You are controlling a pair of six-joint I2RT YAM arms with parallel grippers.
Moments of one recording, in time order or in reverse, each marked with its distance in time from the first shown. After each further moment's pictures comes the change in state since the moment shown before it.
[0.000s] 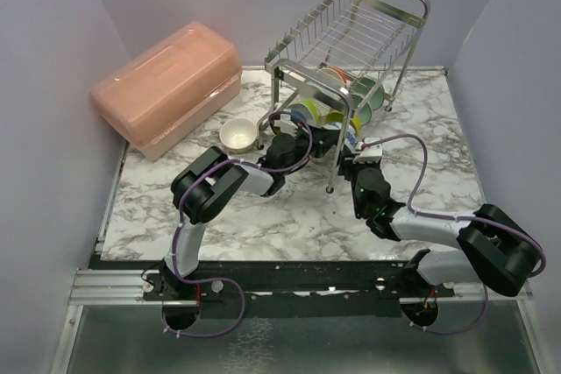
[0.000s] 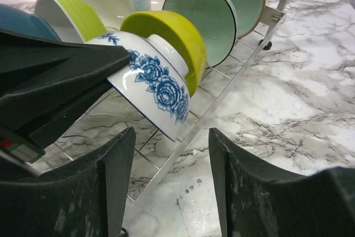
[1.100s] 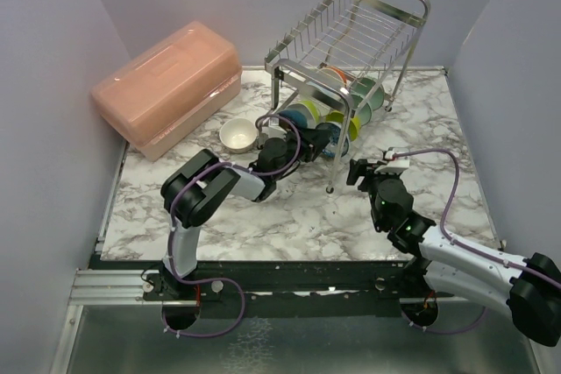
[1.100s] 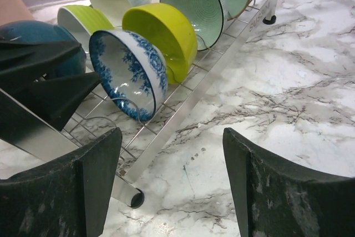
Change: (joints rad) left arm 0.014 -0.066 -0.119 -0.010 -0.057 0.002; right arm 0.000 -0.431 -0.082 -0.397 -0.056 0.247
